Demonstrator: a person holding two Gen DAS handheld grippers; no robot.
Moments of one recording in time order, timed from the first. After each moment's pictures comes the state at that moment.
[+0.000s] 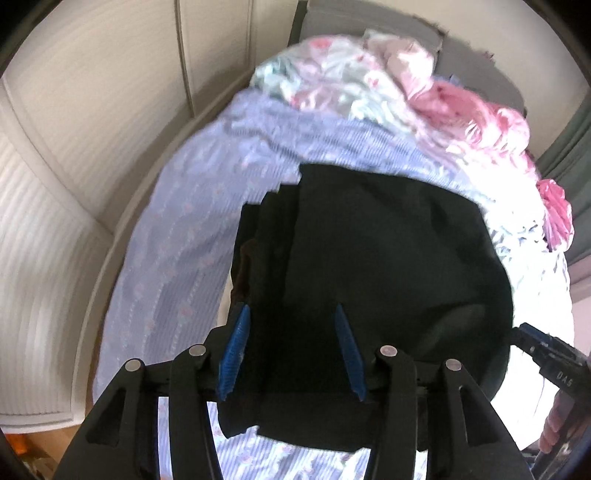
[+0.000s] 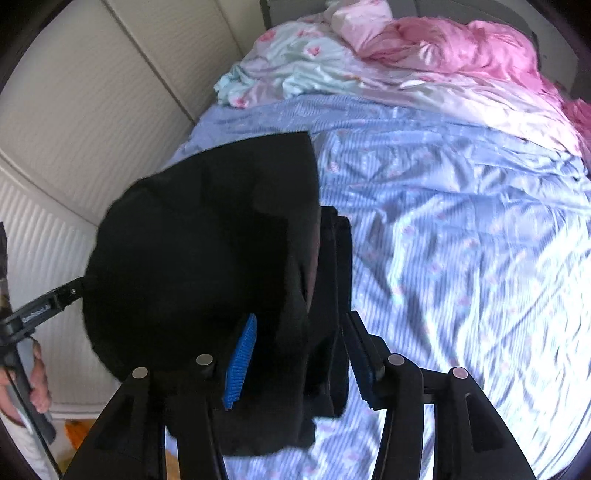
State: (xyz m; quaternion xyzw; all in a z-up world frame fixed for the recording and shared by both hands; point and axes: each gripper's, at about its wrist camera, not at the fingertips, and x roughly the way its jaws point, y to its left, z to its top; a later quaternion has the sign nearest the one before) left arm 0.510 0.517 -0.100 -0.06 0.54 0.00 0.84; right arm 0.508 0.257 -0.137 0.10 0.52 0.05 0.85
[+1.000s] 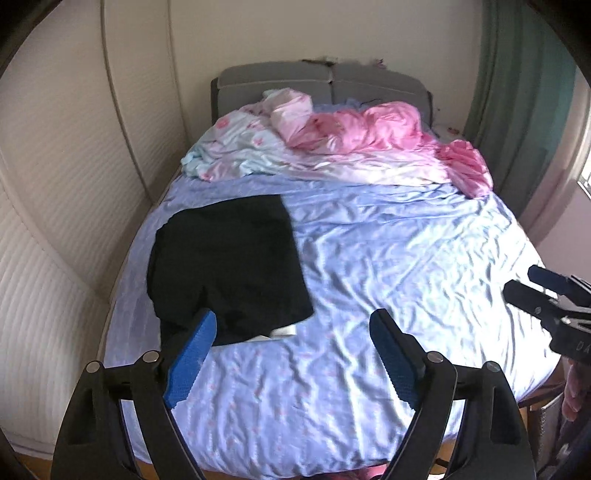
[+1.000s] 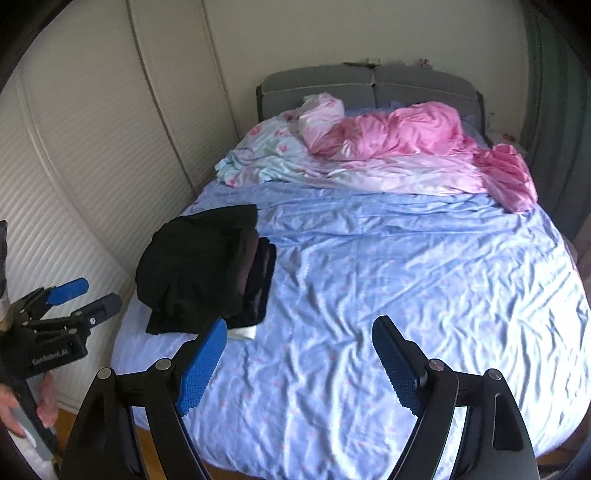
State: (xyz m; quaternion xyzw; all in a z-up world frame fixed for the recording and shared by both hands) left arm 0.279 0.308 0.046 0.04 0.42 -0.09 0.90; right arm 0.246 0.136 0.012 0.06 0.38 0.02 0.92
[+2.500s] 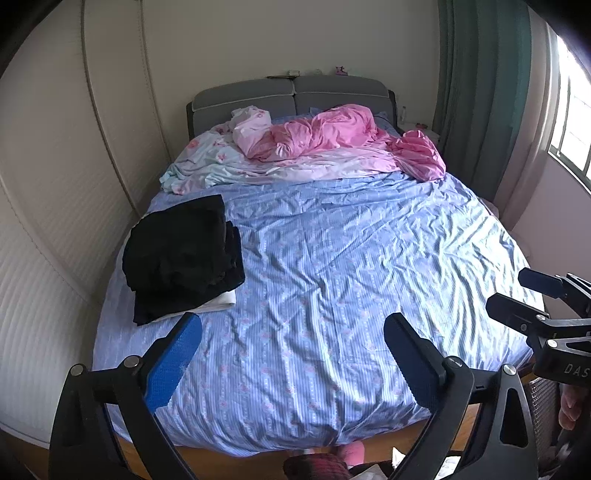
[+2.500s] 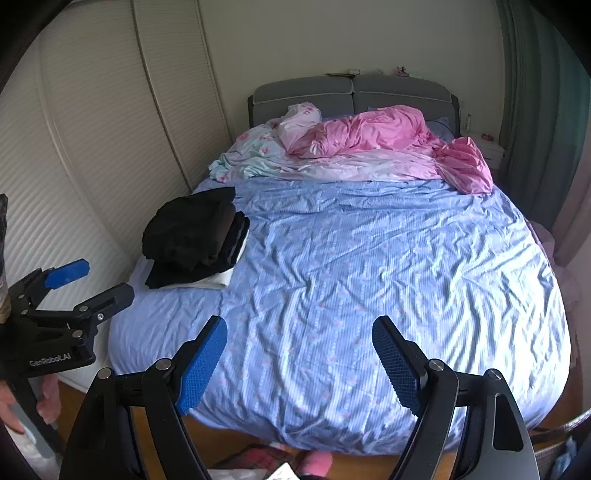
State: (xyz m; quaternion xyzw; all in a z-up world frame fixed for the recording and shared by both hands) left arm 0.118 0.183 0.072 0.07 0.40 -0.10 0.91; right arm 0.067 0.046 0.017 0.06 0.37 0.01 0.93
